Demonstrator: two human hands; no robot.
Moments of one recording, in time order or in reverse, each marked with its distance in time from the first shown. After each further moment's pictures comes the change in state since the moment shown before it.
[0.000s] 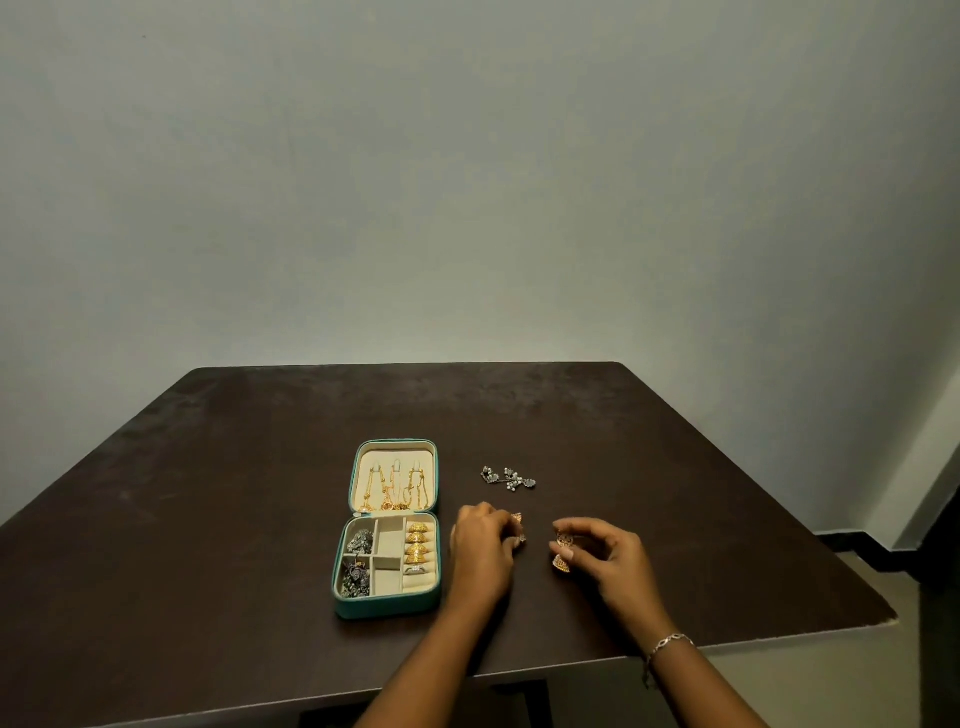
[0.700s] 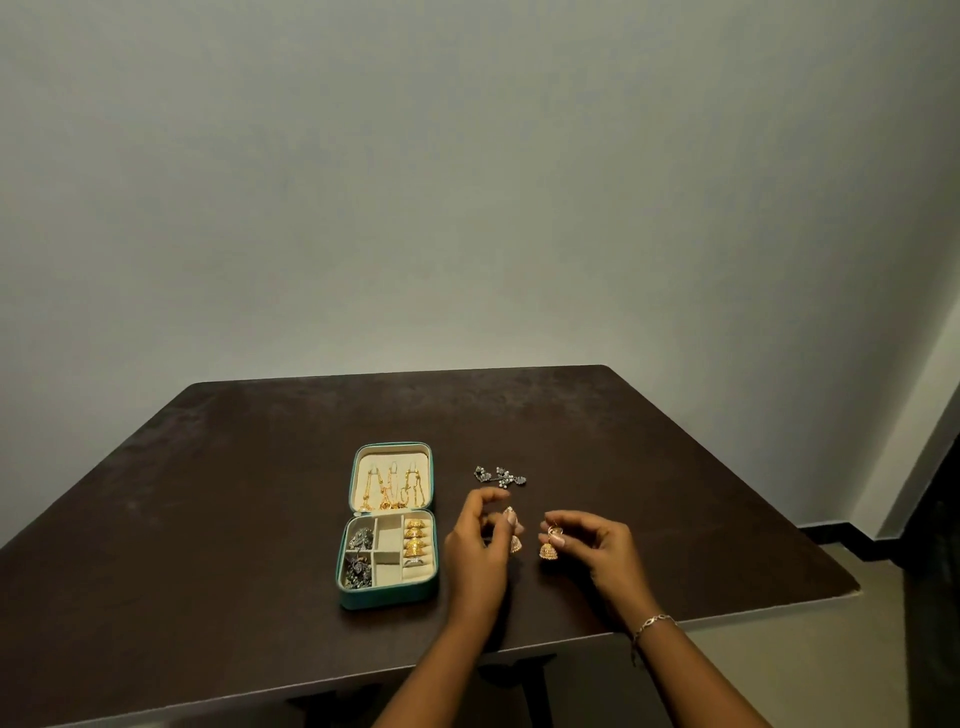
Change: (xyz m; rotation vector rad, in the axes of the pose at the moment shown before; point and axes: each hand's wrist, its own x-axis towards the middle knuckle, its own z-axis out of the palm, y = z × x) left_hand -0.035 0.027 -0.020 -0.836 0.191 -0.059; right_hand -0.008 -0.019 -0.003 0.201 -0.018 0.030
